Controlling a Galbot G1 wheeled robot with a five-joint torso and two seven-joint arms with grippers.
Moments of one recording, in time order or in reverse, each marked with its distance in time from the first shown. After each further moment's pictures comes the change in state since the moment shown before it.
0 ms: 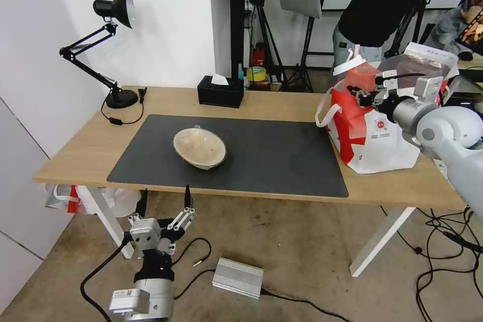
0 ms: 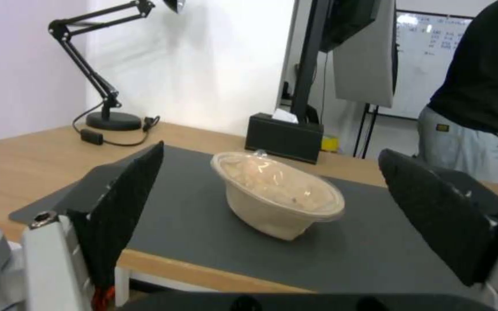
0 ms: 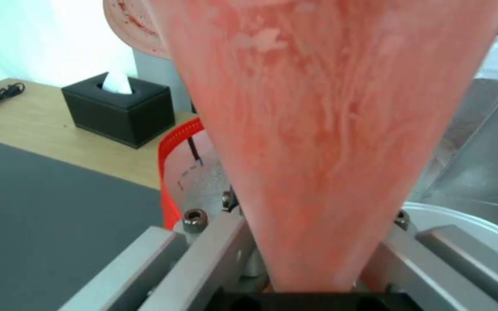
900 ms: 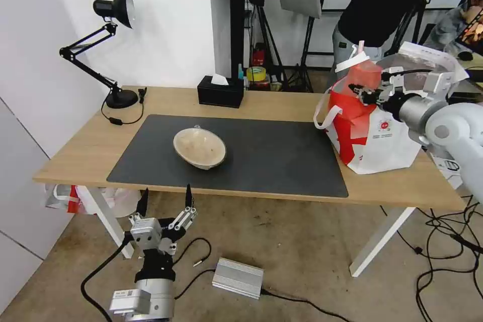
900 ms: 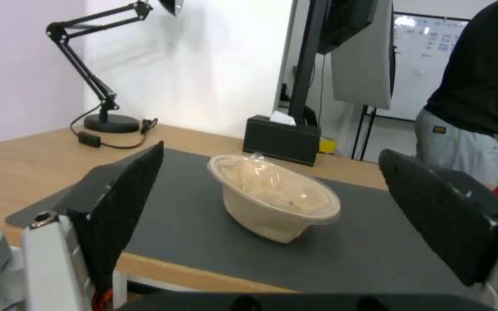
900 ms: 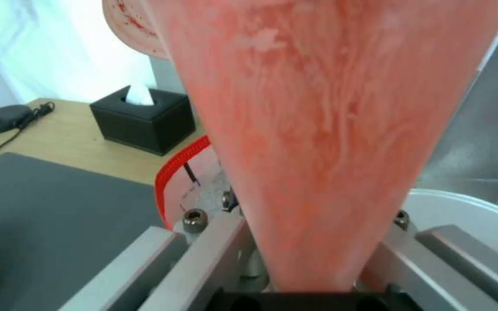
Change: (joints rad) left arm 0.002 -0.004 0.008 -0.006 0.009 0.000 0.002; right arm -0.023 -0.040 0.040 0.068 0.153 -0.039 0.054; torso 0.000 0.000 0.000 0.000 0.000
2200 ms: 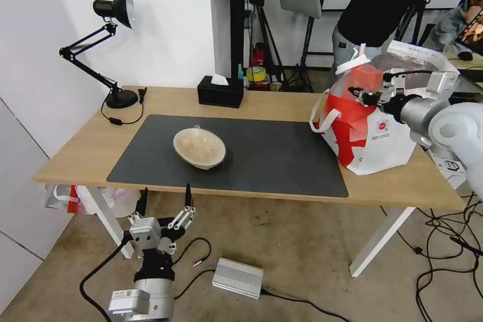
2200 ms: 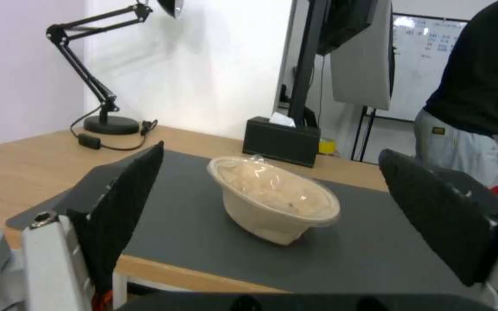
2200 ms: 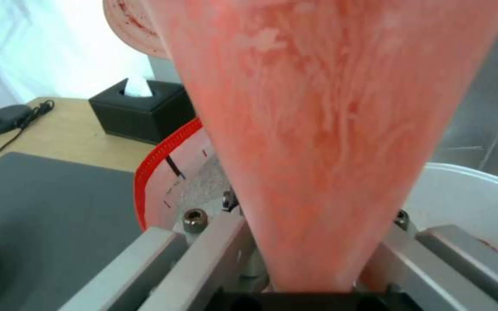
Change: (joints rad) left arm 0.003 0.002 -0.002 -0.006 0.000 0.001 0.001; right arm -0.020 0.008 0.016 0.014 0.049 -0.033 0.050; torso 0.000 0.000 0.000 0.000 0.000
